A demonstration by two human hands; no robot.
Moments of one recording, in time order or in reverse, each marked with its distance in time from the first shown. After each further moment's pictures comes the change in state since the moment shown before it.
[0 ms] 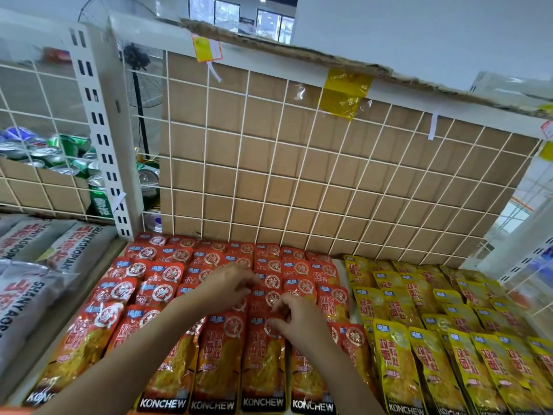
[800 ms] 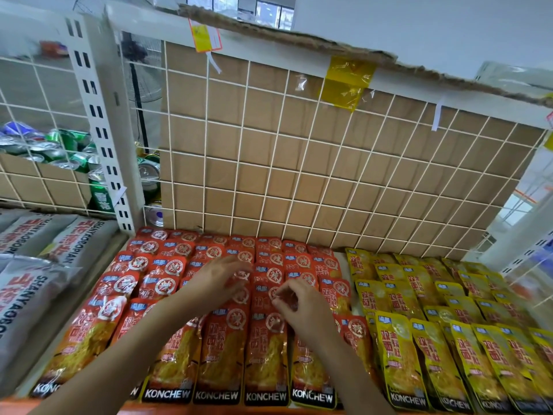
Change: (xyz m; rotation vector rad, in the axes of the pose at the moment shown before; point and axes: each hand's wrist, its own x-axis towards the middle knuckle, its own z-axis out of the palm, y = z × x) left_hand -0.025 -0.007 -0.007 -0.029 0.093 -0.004; right_hand 0.000 0.002 0.001 0.040 0.151 -0.072
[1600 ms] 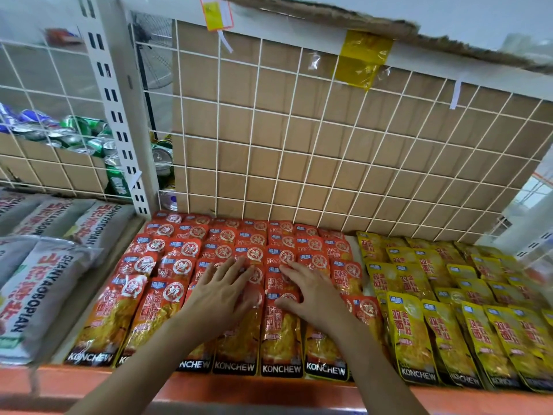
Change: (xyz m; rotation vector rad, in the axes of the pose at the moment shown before) left_hand -0.054 0.010 0.024 0.342 -0.113 -0.108; right_hand -0.004 -0.003 -0.004 -0.265 -0.334 0.001
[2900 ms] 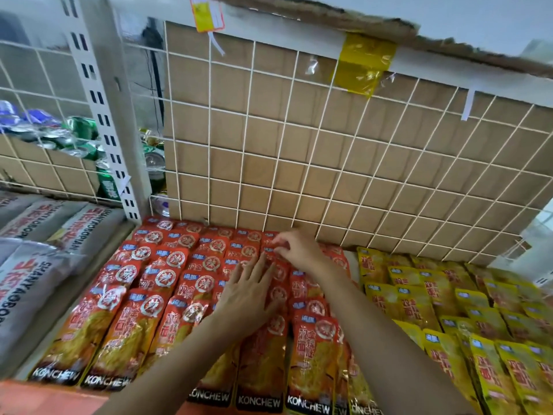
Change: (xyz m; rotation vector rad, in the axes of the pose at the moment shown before) left_hand 0.061 0.053 0.007 0.007 0.017 -0.062; right_hand 0.124 0.031 -0.035 0.100 0.111 -0.093
